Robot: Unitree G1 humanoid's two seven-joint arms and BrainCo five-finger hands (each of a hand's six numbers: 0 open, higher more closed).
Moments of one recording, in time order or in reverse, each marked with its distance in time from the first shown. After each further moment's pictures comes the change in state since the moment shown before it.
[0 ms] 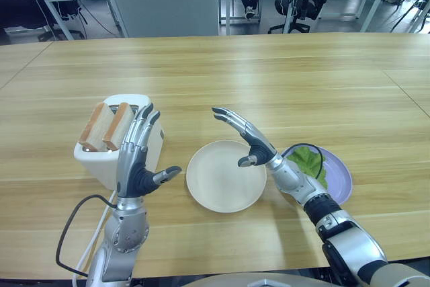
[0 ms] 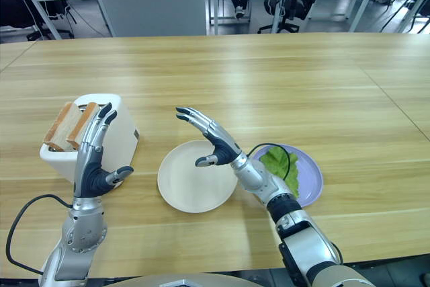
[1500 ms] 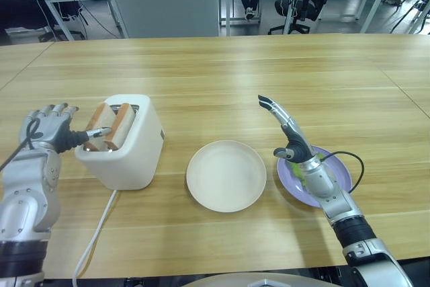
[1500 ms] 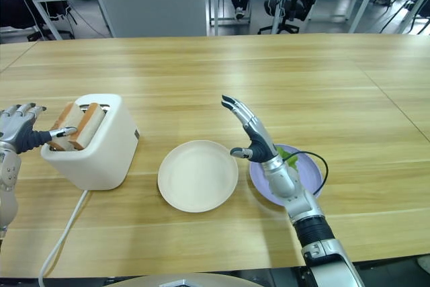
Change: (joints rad) left arm -0.284 0.643 0.100 0.218 0.376 0.818 -0.716; right arm 0.252 -0.143 -0.158 -0.419 0.152 0.252 0.085
